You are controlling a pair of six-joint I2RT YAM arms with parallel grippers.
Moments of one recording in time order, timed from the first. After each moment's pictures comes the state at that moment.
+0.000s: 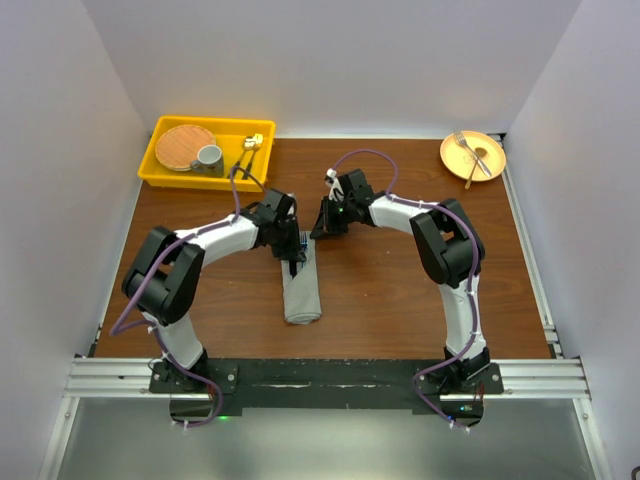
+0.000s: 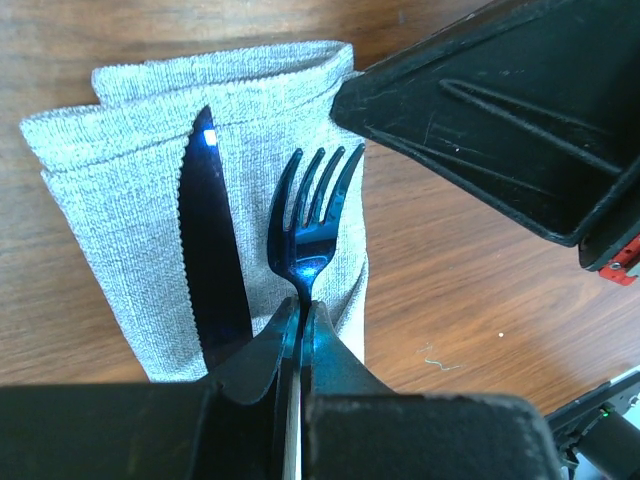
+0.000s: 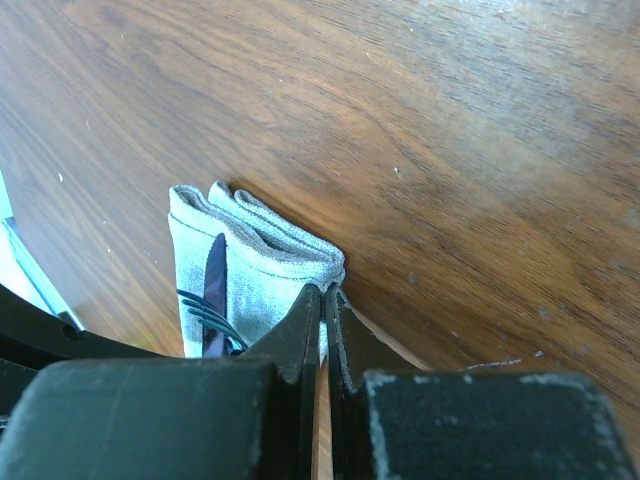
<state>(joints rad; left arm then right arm) -0.52 1.76 1.06 -0.35 0.19 -0.68 0.52 2.16 1.44 -0.16 -0.48 0.55</state>
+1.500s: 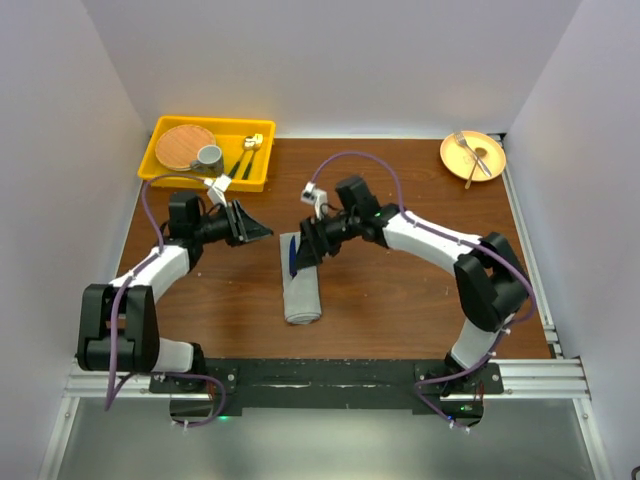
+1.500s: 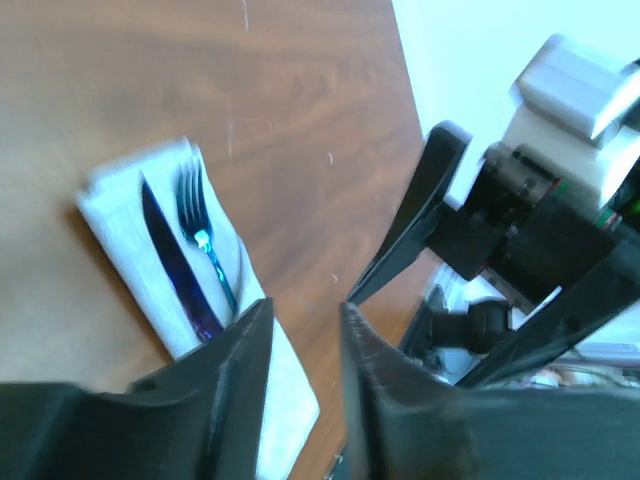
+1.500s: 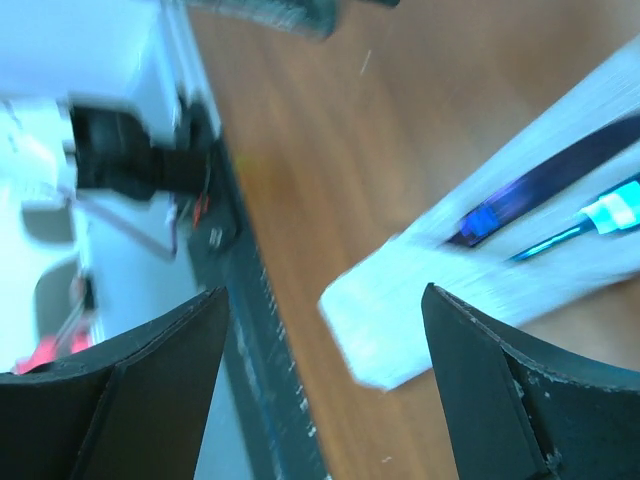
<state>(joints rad) -0.02 1.38 0.70 0.18 0.94 -0.62 0.65 1.74 1.22 -0.23 -0.81 0.30</state>
